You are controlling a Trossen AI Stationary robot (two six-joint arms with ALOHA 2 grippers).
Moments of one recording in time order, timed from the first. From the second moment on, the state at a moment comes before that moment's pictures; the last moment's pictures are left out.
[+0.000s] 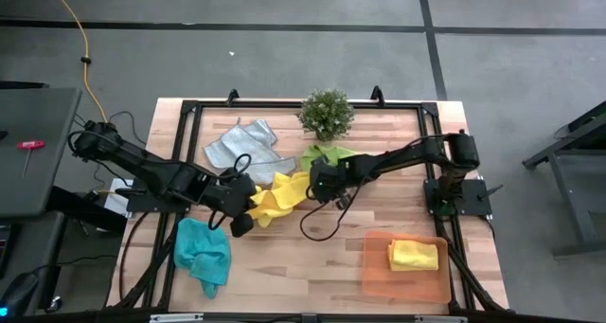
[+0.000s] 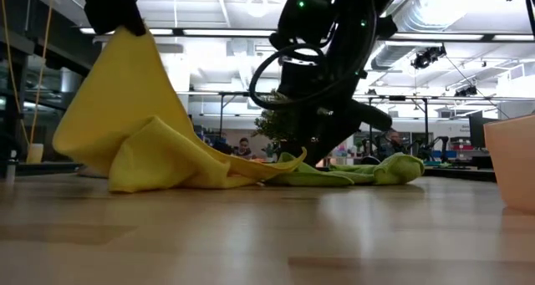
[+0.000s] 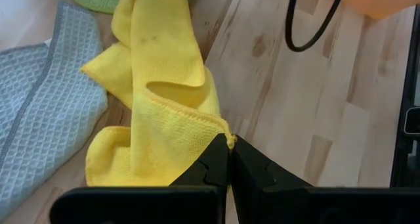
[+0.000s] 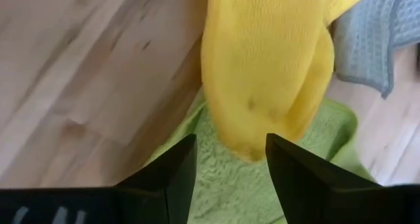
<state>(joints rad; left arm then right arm) -0.28 1.23 1.02 -0.81 -0.28 -0.73 0.01 1.85 1.19 -0.50 0.20 -0.69</state>
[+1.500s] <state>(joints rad) 0.34 1.10 1.59 -0.98 -0.28 0.14 -0.03 1.28 1.71 -1.11 0.28 0.17</state>
